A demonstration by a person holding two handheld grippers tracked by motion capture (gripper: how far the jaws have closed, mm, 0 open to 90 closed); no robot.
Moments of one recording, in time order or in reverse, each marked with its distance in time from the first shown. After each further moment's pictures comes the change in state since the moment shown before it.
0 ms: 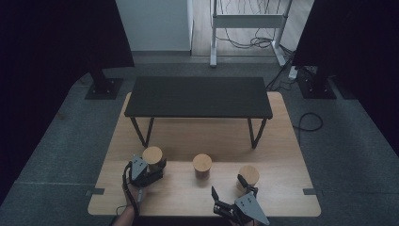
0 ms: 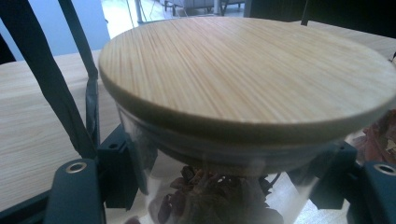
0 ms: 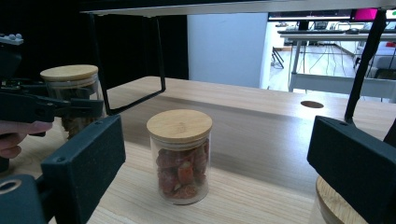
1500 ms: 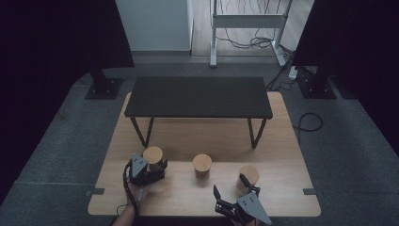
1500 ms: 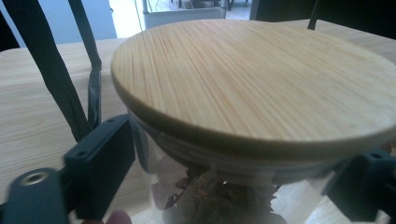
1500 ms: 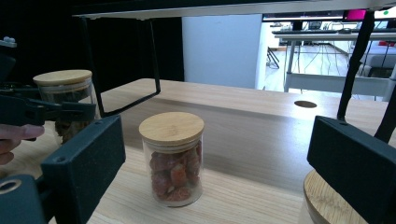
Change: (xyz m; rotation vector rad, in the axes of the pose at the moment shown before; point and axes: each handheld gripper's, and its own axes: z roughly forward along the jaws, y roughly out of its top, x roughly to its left) left arm -0.004 0.007 0.001 0.027 0.019 -0.044; right arm -0.002 0.001 -0.001 -0.004 -0.020 0.011
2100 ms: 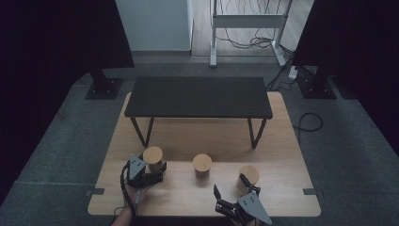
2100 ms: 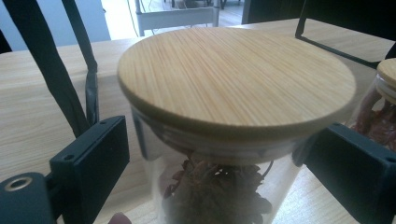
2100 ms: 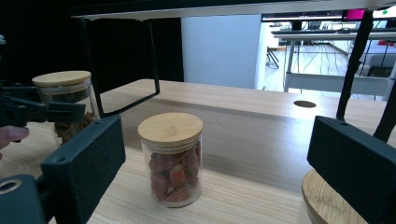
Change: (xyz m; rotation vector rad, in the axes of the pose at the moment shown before) left arm 0.003 0.004 -0.009 0.006 -0.018 0.015; right arm -0.001 0.000 0.000 -0.002 -0.001 0.004
